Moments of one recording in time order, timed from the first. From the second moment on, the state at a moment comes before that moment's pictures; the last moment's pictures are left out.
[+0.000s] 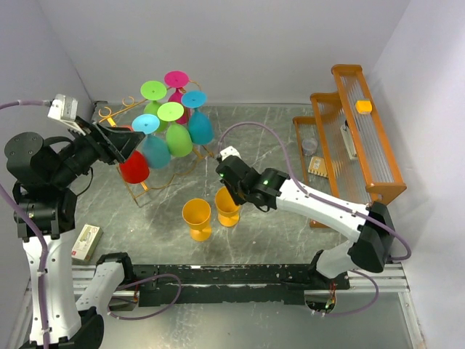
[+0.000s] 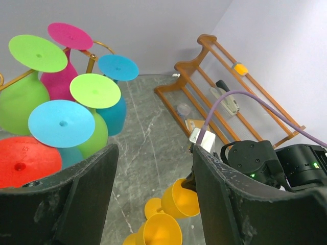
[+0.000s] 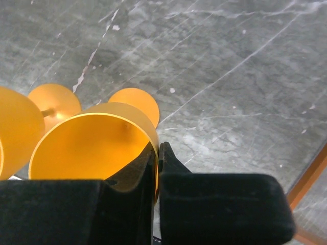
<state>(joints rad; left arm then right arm) 0.10 0.82 1.32 -0.48 0.71 -0.46 1.00 1.45 1.23 -0.75 0.33 0.29</state>
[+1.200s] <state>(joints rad) -0.45 0.93 0.92 0.39 0.60 -1.13 1.00 0.93 1.05 0.21 0.58 0.35</state>
